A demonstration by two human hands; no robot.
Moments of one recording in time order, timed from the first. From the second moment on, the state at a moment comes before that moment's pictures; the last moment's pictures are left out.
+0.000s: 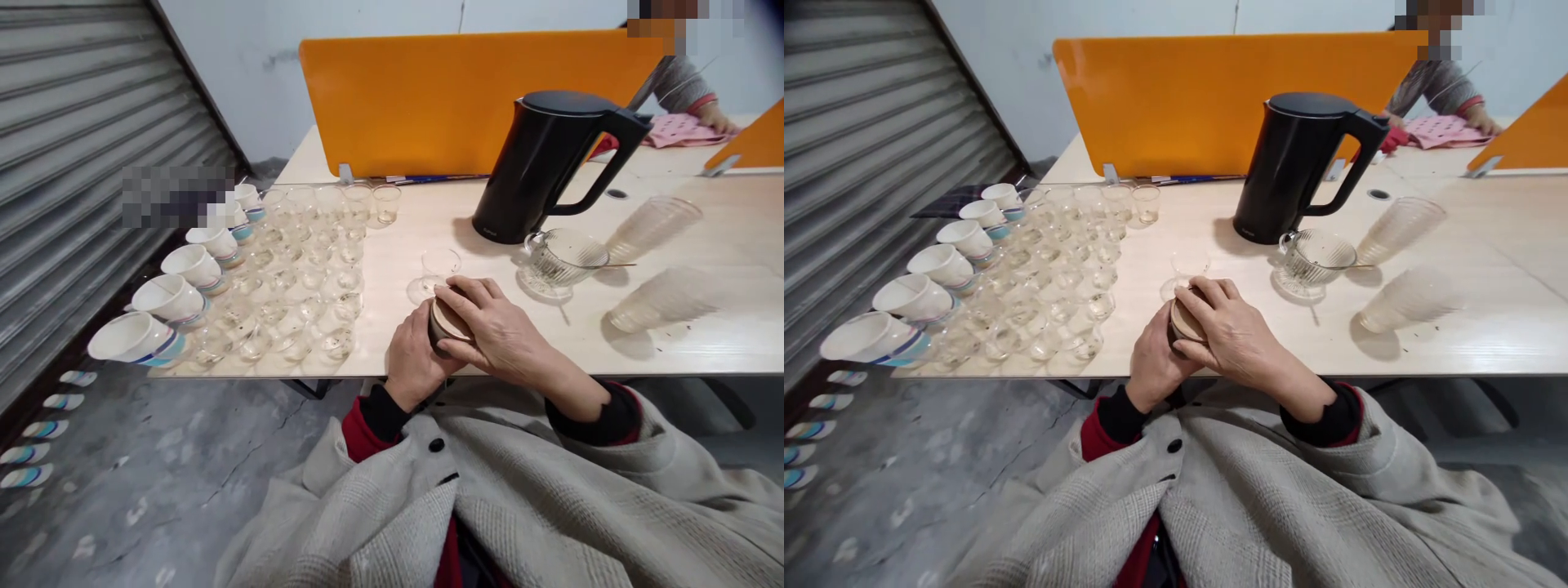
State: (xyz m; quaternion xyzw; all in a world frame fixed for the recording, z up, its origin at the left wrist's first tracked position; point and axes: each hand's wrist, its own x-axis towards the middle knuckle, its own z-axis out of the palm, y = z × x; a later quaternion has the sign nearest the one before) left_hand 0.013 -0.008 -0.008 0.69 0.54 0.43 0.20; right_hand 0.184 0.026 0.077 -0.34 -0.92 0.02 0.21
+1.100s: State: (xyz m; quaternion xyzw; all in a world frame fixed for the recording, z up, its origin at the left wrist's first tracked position) left_hand 0.007 -0.009 -0.010 0.70 0.51 0.44 0.23; right_hand 0.176 0.269 0.086 -0.44 -0.85 -0.03 0.29
